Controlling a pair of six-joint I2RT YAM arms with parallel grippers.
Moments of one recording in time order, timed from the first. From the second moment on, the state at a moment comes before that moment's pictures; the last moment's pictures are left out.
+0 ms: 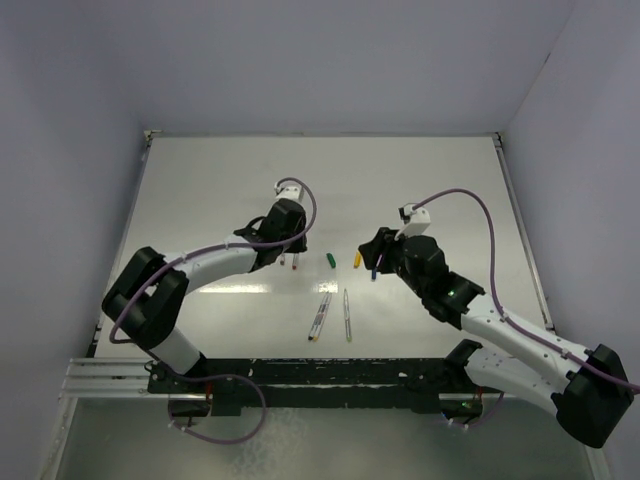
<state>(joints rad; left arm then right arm) -0.67 1.64 0.93 -0.05 -0.25 -0.51 0.72 0.93 0.56 0.00 0.27 0.55</state>
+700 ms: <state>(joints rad) -0.91 1.27 0.69 -0.11 -0.14 -0.44 0.69 0.89 0.51 -0.03 0.41 0.55</state>
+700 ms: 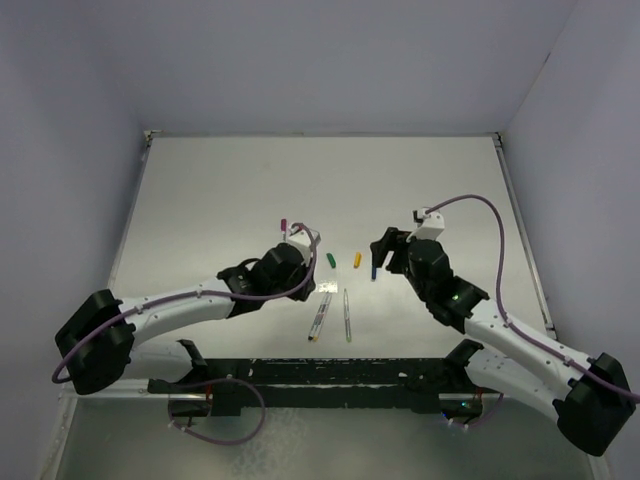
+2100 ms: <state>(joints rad) -1.16 1.48 0.73 -0.25 -0.27 -0.52 0.69 0.81 0.45 -0.04 0.45 0.59</state>
